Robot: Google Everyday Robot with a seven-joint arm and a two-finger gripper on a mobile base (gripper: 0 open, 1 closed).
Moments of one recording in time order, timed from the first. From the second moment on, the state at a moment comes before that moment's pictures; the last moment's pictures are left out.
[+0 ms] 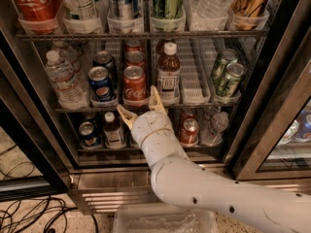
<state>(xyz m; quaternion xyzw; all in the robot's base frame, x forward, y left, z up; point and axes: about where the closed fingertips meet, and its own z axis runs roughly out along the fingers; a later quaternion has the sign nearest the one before) 0.560 0.030 0.840 -0.24 0.67 -0.01 0.70</state>
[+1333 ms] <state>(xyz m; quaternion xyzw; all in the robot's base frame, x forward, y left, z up) 0.580 0.036 0.840 -0.19 0.67 -0.01 0.72</state>
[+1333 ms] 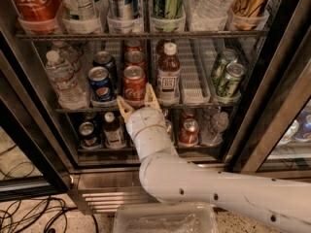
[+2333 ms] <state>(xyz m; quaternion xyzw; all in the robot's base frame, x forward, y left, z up) 0.622 0.034 0.842 -0.17 0.67 -0.02 0.72</state>
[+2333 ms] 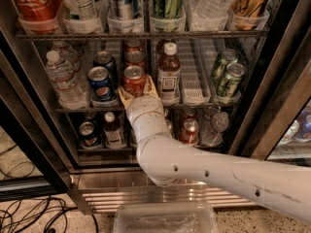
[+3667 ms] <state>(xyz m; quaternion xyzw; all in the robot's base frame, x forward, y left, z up) 0.624 0.040 0.882 -0.16 0.68 0.04 0.72</state>
